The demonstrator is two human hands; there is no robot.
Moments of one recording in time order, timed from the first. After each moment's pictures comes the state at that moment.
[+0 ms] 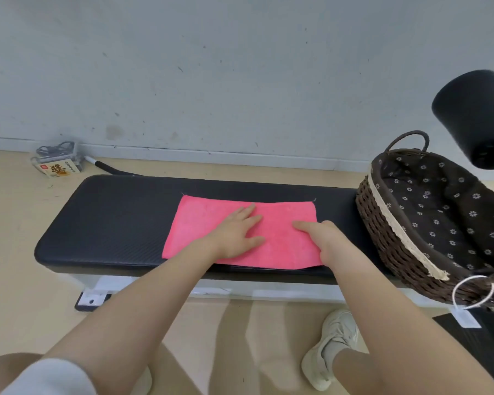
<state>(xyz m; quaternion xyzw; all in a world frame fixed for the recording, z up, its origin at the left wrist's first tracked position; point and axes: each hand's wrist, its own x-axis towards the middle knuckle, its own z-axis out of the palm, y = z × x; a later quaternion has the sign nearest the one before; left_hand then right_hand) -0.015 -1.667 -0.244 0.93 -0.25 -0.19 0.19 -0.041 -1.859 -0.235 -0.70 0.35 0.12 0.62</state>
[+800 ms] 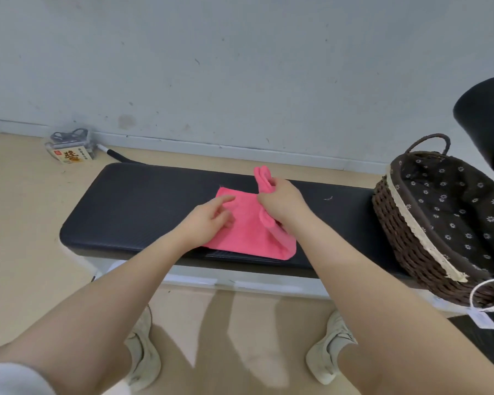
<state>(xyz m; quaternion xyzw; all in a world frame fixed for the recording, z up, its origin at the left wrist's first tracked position) -0.020 -1.586 -0.246 0.87 -0.12 -0.12 0.46 -0.021 -1.755 -0.186 -0.88 0.10 0.09 0.45</state>
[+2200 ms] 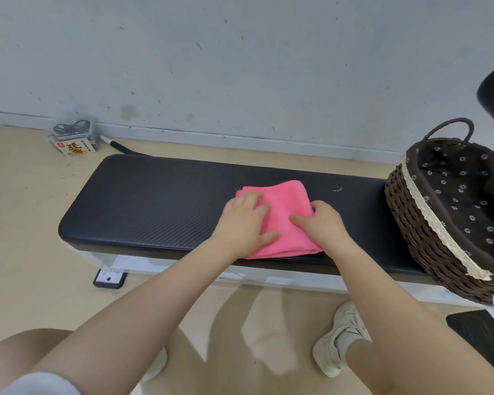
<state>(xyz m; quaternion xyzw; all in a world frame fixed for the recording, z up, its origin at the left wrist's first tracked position) -0.036 -1.646 -0.243 0.97 -0.21 -0.04 0.10 -0.038 -1.815 -0.238 -0.91 0.16 0.09 0.38</state>
